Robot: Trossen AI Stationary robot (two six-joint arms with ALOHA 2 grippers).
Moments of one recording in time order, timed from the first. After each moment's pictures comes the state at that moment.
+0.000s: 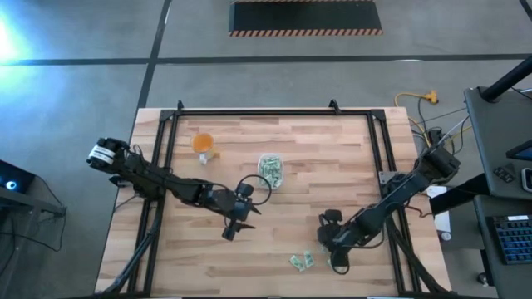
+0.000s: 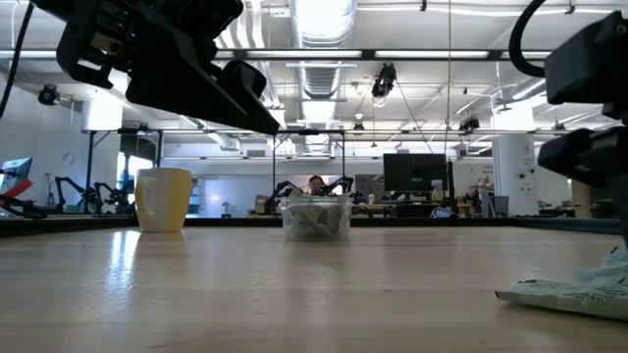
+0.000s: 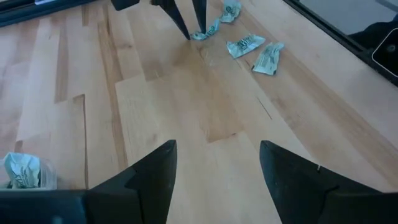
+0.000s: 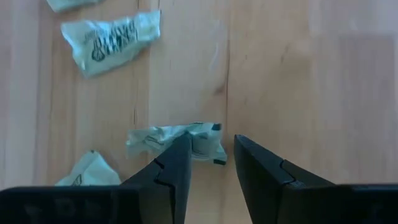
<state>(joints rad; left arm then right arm) -0.29 1.49 0.71 0.24 0.00 0.11 0.68 1.63 0.77 -0.31 0.16 0.69</state>
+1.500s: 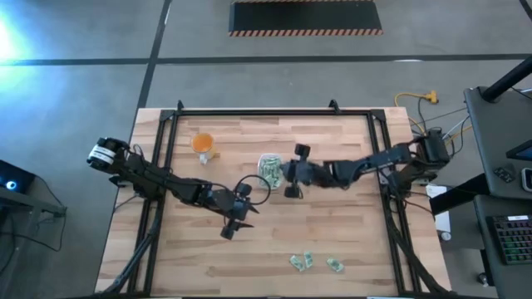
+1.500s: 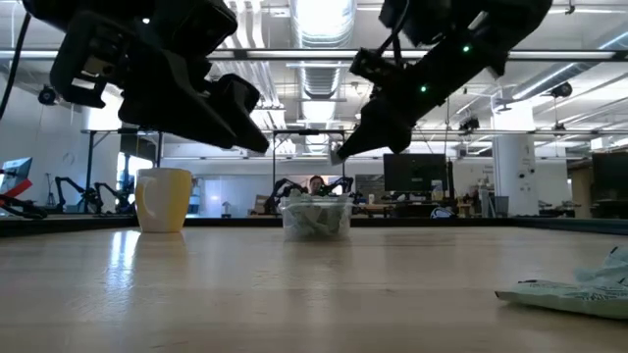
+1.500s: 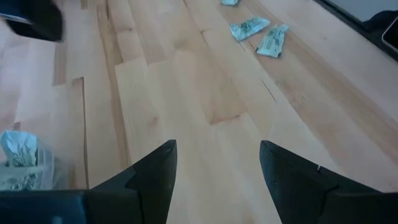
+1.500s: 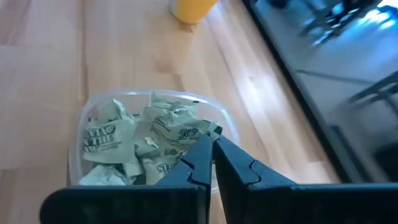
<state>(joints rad) -0.28 1.49 0.68 0.24 -0.01 0.11 0.04 1.63 0.84 0.17 0.49 -0.14</state>
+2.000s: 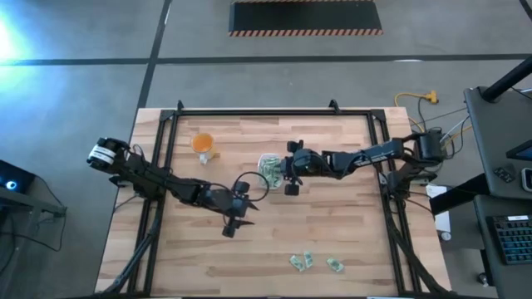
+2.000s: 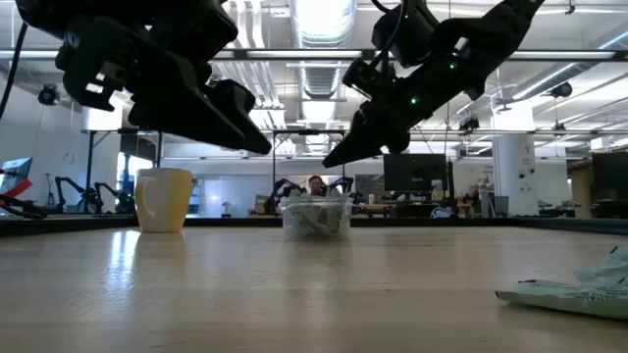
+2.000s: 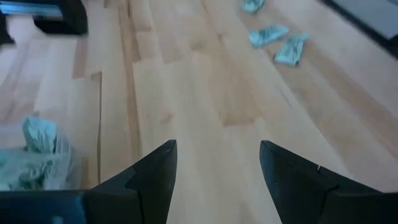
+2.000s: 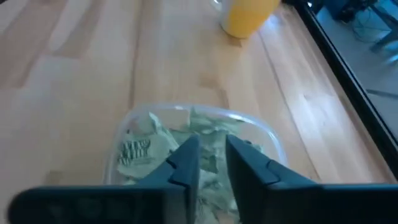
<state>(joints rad) -0.28 1.49 0.64 0.31 -0.06 0.06 -0.09 1.68 0.84 0.26 0.14 -0.20</state>
